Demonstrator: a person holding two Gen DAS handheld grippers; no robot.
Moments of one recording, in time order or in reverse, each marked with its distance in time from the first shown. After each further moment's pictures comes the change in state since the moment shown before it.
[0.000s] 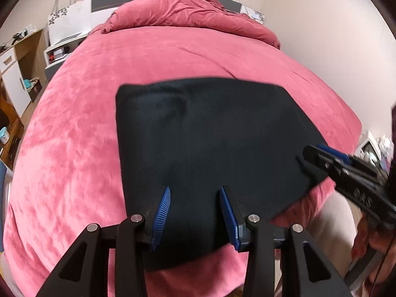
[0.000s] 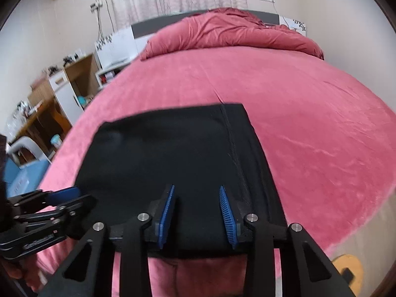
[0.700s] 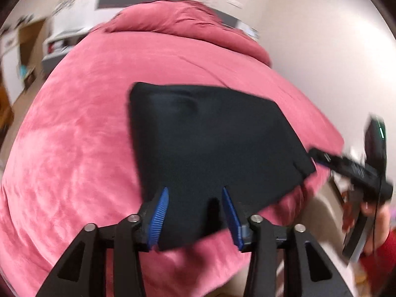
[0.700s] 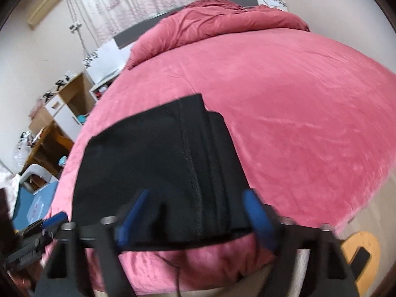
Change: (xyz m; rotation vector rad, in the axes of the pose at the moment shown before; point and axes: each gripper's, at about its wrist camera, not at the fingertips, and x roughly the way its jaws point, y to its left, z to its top) left arm -0.031 0.050 -0.014 -0.120 -0.071 -0.115; right arm -0.011 -0.069 0.006 0.181 -0.001 0.125
